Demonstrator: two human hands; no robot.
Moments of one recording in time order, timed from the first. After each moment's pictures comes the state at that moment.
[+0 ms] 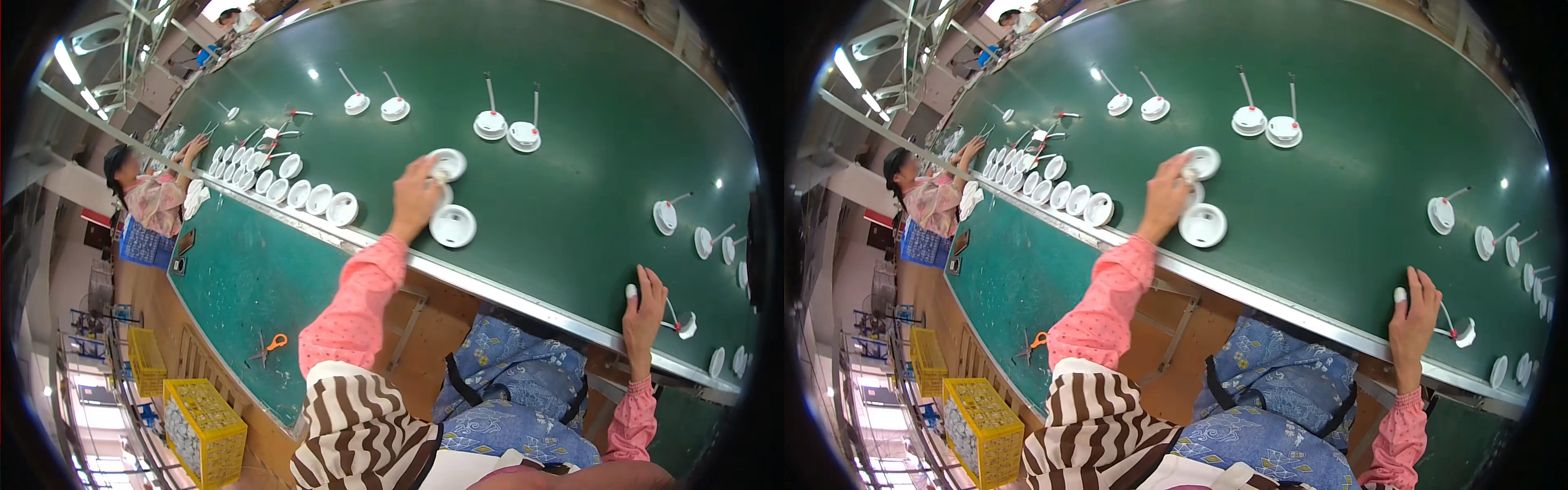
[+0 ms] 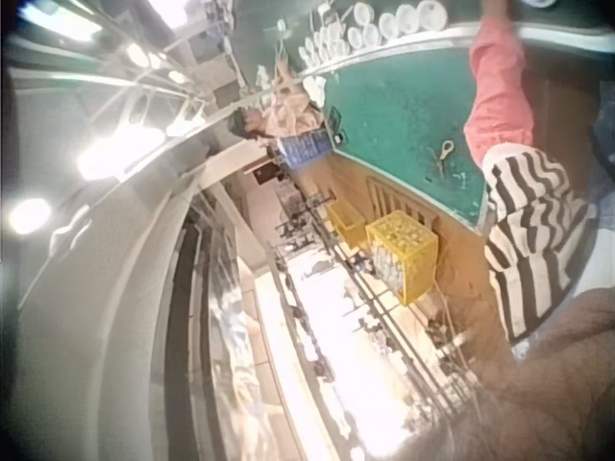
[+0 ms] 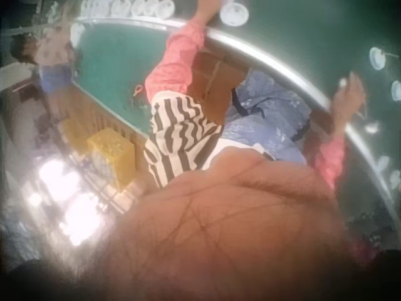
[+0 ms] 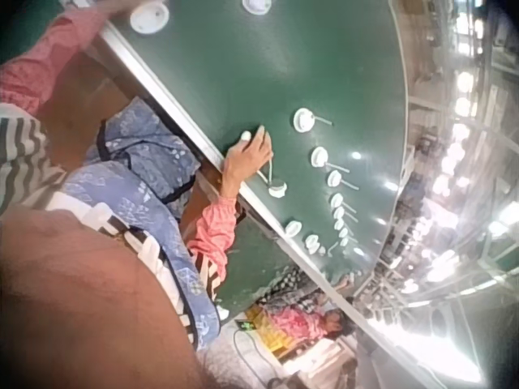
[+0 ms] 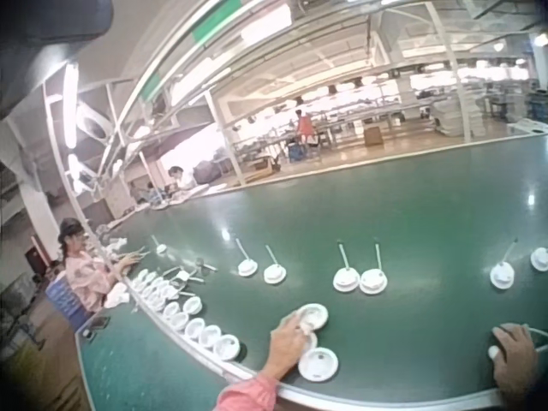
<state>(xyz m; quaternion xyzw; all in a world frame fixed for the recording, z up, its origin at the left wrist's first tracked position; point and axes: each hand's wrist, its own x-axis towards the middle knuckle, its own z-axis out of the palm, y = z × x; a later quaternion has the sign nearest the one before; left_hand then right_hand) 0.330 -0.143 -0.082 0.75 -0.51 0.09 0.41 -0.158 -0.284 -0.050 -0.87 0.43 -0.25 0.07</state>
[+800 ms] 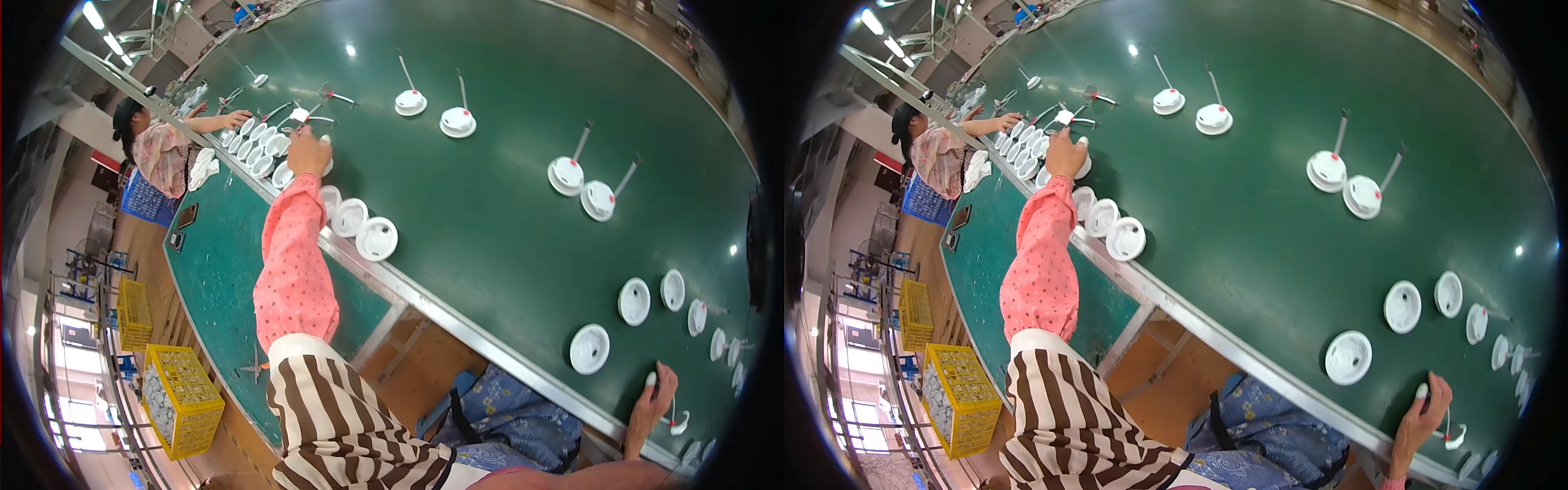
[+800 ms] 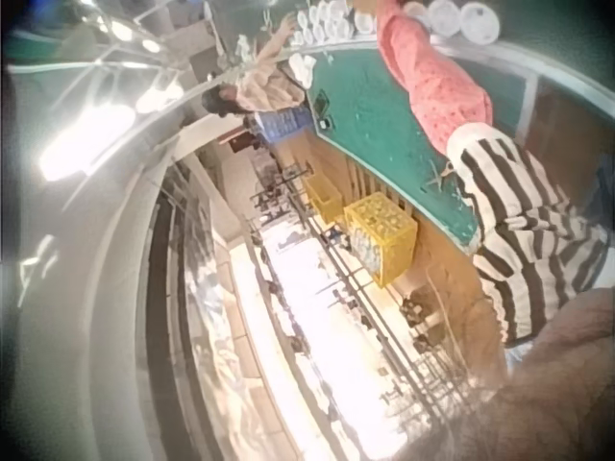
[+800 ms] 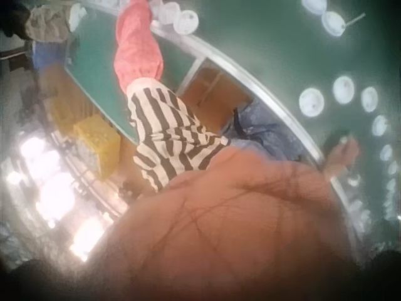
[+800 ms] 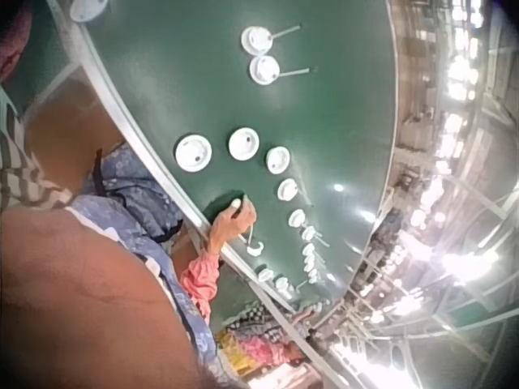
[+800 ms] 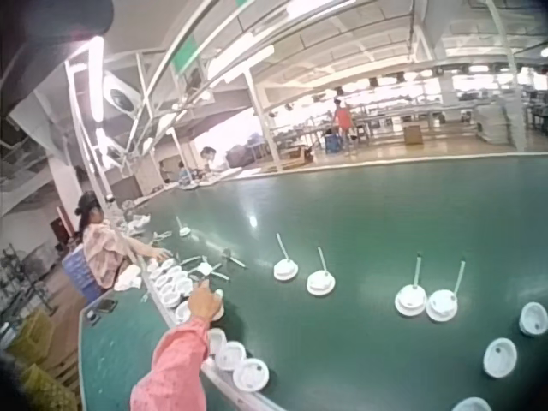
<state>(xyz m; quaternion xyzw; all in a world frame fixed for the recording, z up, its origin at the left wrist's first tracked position) 0.628 -0.032 -0.031 0.95 -0.18 0.23 0.13 -0.150 -0.288 -0.052 -0.84 0.47 -0.26 0.13</state>
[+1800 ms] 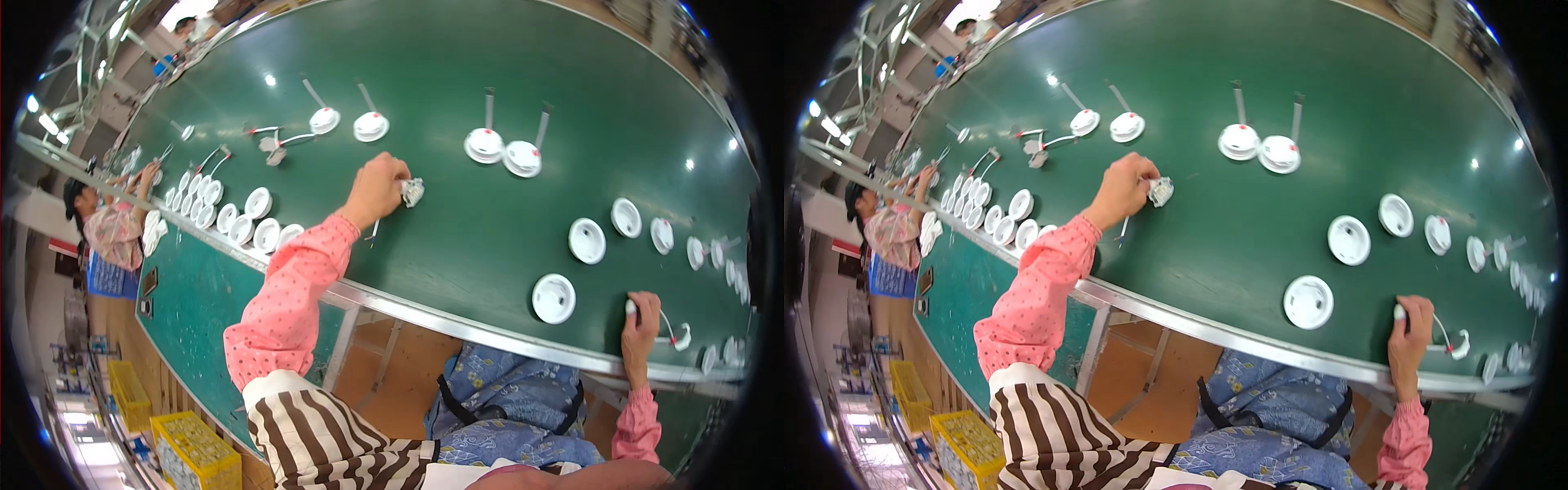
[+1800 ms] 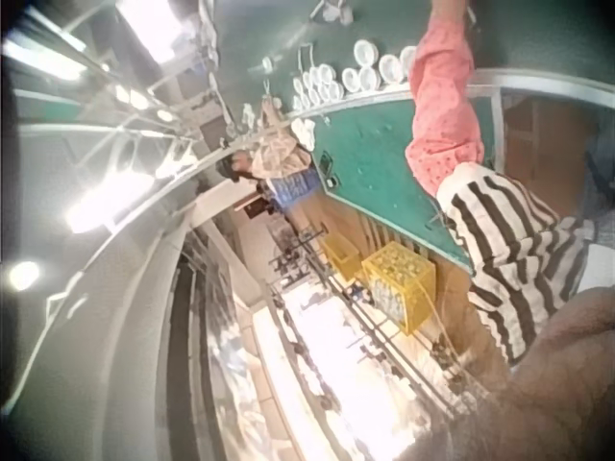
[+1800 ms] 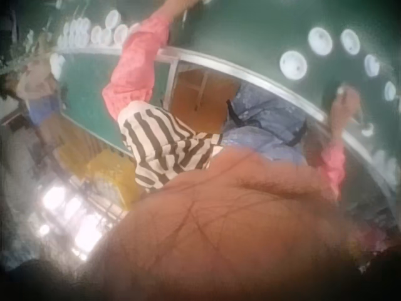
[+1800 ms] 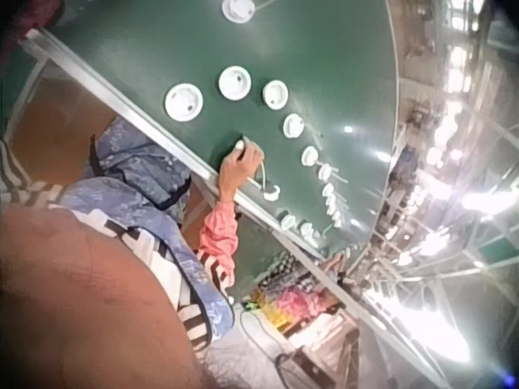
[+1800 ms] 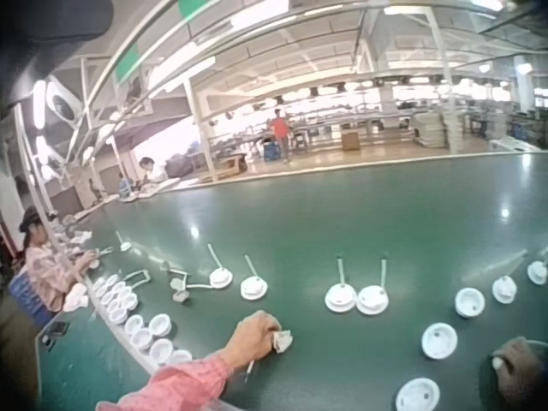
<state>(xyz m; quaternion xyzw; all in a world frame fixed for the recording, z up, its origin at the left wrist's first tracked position) 0.415 -0.167 -0.025 0.77 -0.59 -0.02 0.26 -0.129 -0.283 -0.036 -0.85 0.41 -0.30 0.12</state>
